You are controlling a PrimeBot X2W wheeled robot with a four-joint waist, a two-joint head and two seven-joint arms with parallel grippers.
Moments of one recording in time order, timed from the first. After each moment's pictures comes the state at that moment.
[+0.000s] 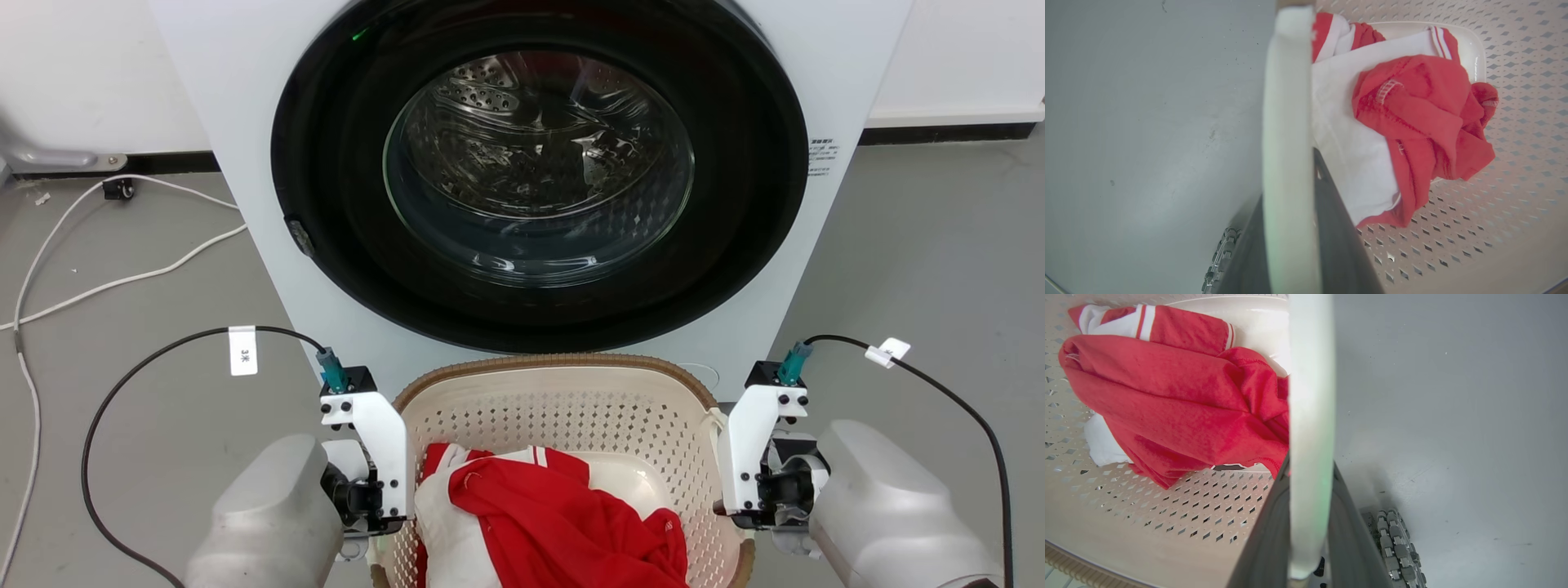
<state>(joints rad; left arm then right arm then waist) -0.75 0.13 -0.63 1.24 -0.86 -0.12 0.63 -0.76 -0.07 0.56 1.29 0.78 0.12 0.69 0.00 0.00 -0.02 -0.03</state>
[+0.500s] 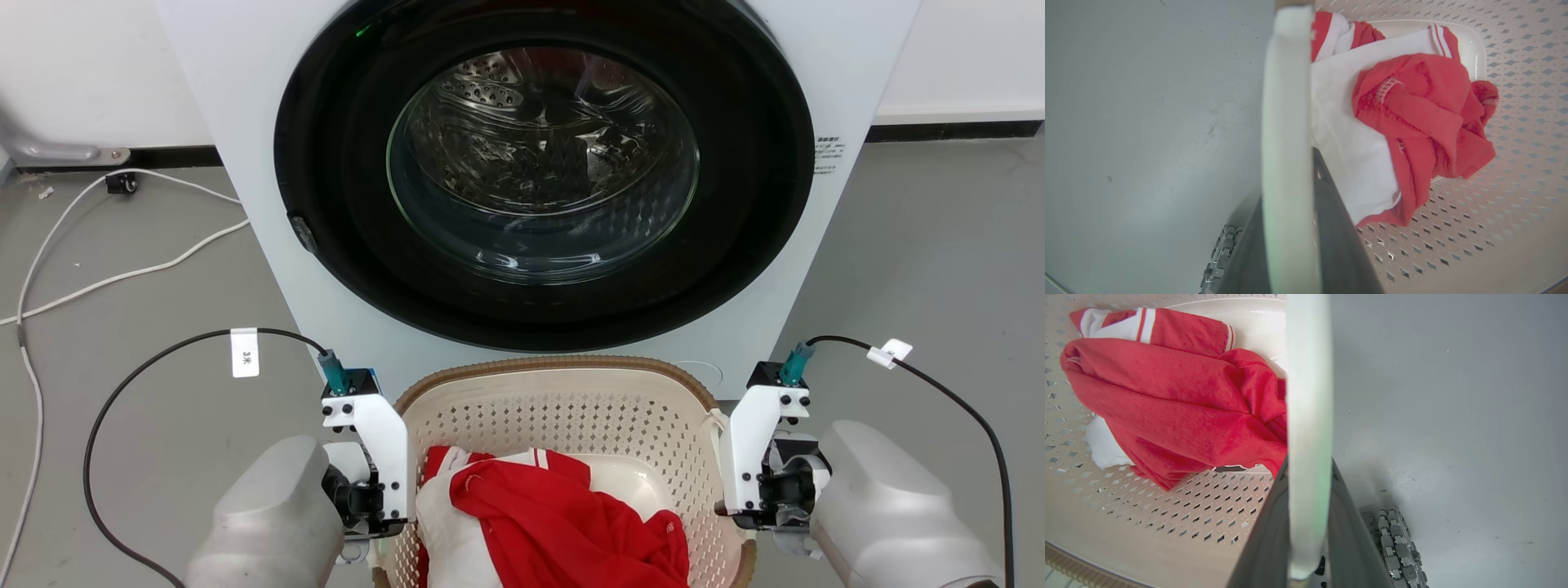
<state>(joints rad) -0.75 0.13 -0.66 1.25 -0.88 -0.12 0.63 -0.75 -0.06 0.51 1.29 0.74 0.12 0.69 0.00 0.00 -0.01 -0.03</state>
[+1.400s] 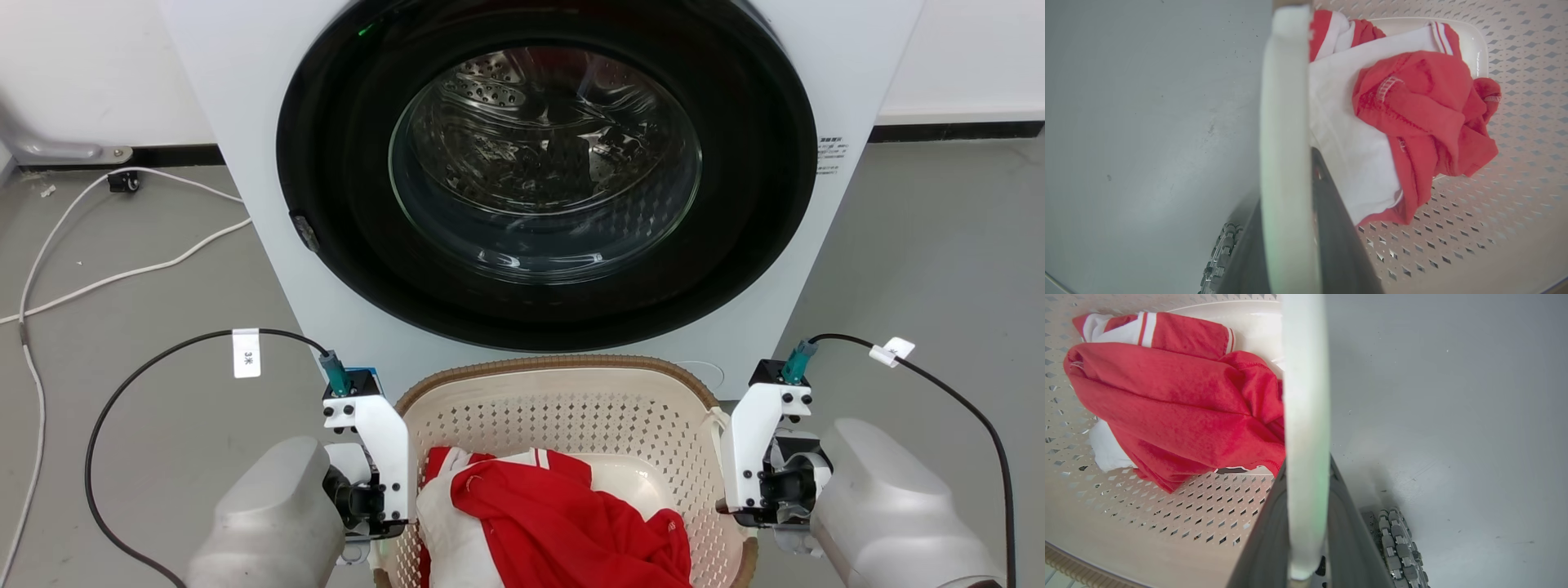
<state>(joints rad) -0.75 0.13 -0.70 1.26 -0.92 -0.12 0.63 -0.75 -0.06 0.44 1.29 0.67 0.12 0.70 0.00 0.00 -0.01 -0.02</state>
